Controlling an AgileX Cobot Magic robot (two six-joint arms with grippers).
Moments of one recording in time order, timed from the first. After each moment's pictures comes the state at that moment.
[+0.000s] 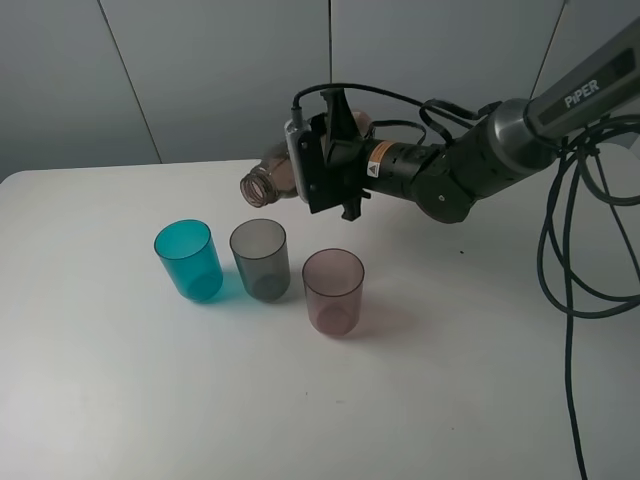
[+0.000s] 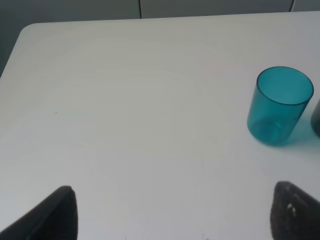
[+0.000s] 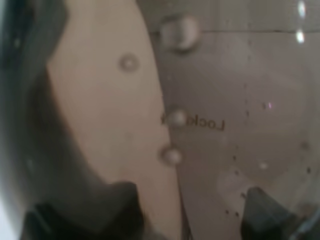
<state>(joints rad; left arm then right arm) -0.02 0.00 -0.51 0.01 1.08 -0.02 0.52 2.13 -1.06 -0.35 -0.71 -1.29</state>
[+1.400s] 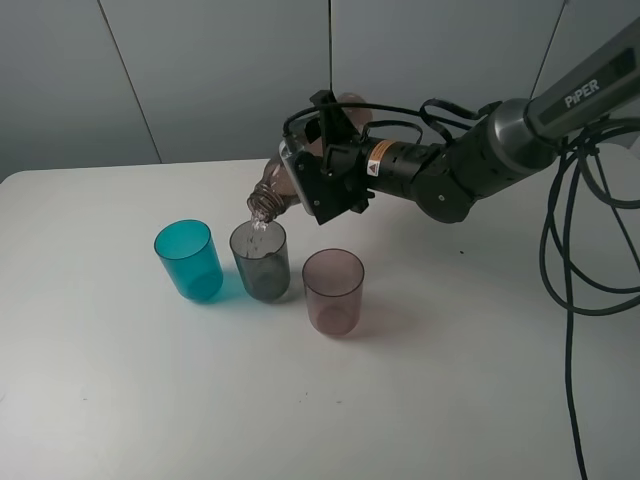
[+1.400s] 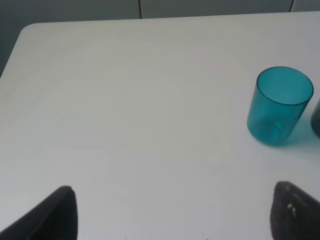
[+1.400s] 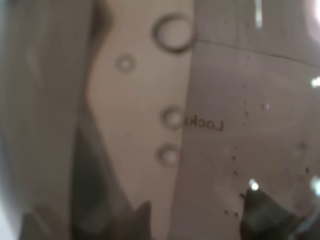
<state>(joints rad) -0.02 0.00 -0.51 0.01 1.08 -0.02 0.52 2.13 -1.06 -0.35 -0.72 -1.51</state>
